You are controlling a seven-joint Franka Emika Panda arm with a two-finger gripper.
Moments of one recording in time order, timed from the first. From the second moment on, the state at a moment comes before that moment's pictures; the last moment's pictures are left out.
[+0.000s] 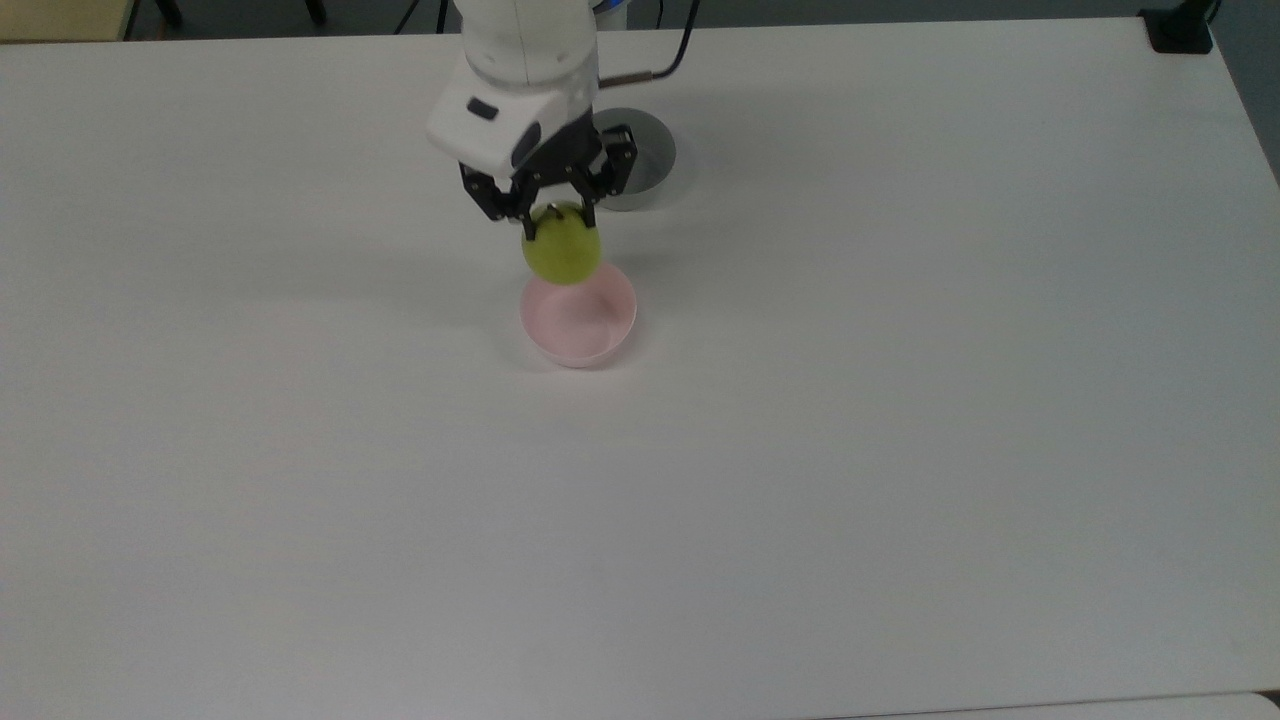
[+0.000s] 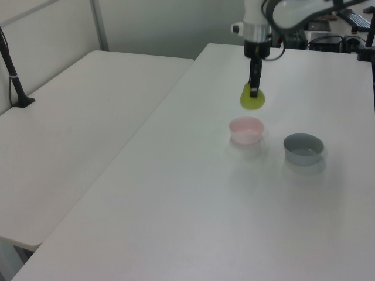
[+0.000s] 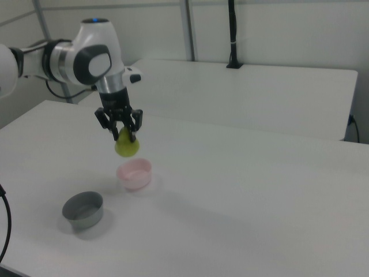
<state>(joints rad) 0.11 0.17 -0.06 -1.72 0.02 1.91 -0.22</state>
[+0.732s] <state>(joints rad) 0.00 0.08 -0.08 -1.62 0.02 1.62 -0.39</state>
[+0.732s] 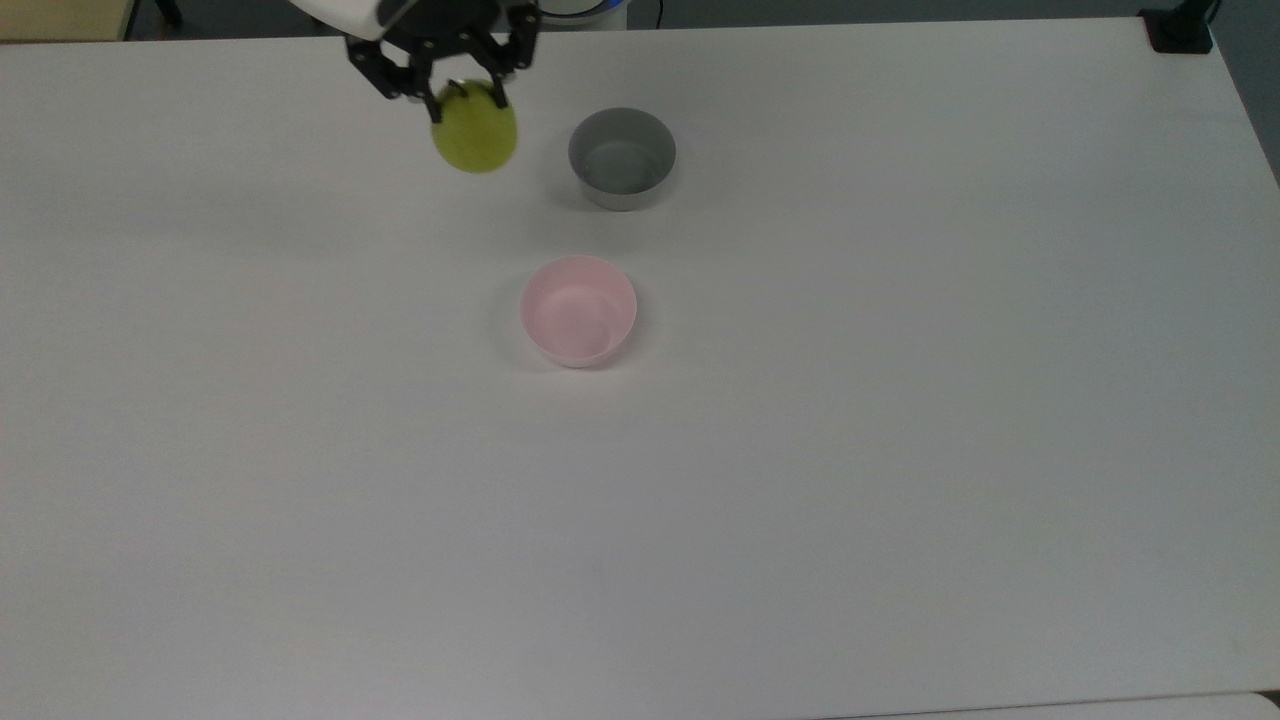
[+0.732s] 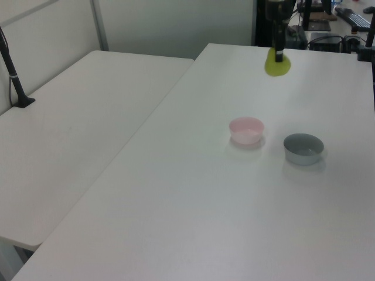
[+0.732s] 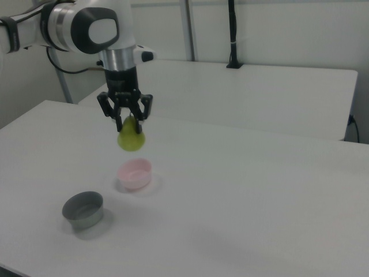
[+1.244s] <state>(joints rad) -0.06 0.04 -0.28 -1.79 0.02 1.72 -0.69</state>
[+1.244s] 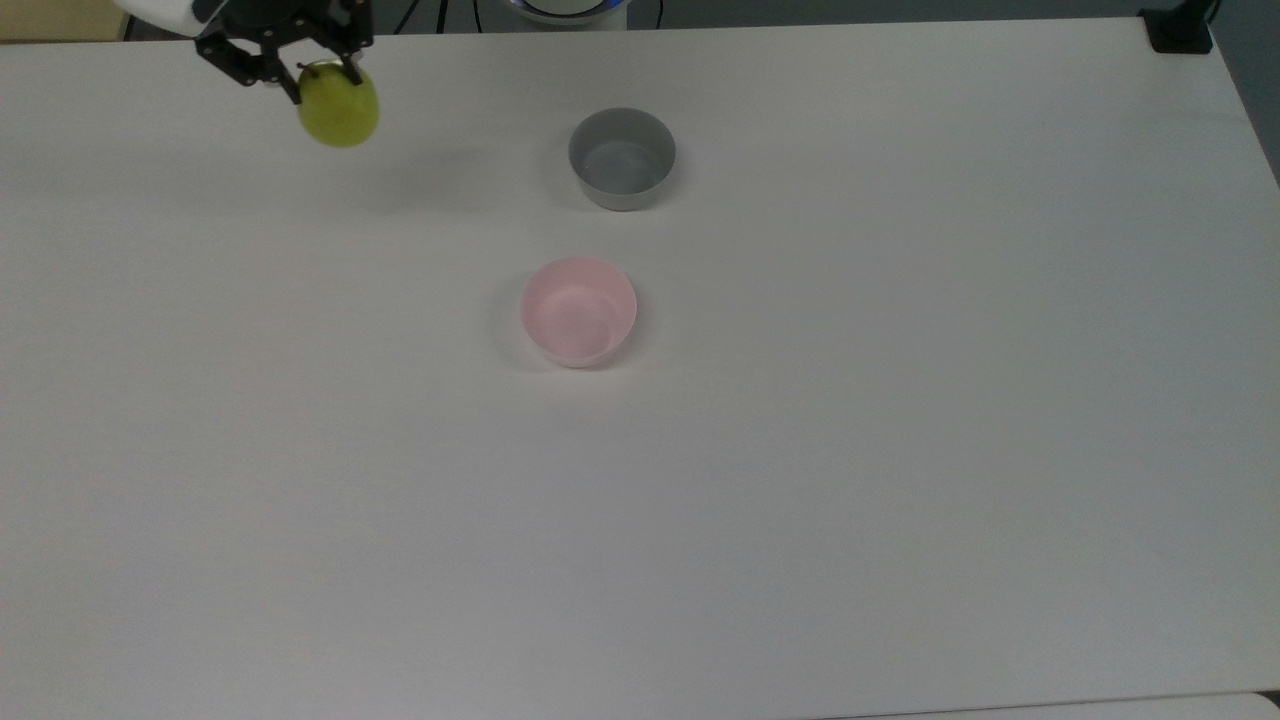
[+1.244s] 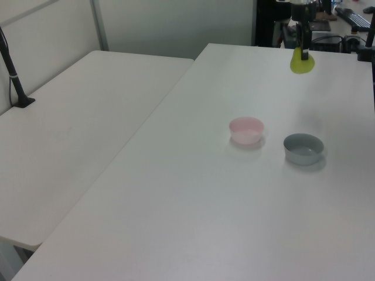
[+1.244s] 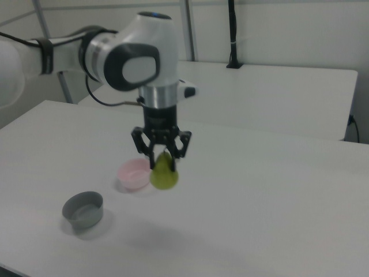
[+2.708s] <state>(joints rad) -0.11 0.20 -0.36 -2.03 0.02 2.25 -0.73</state>
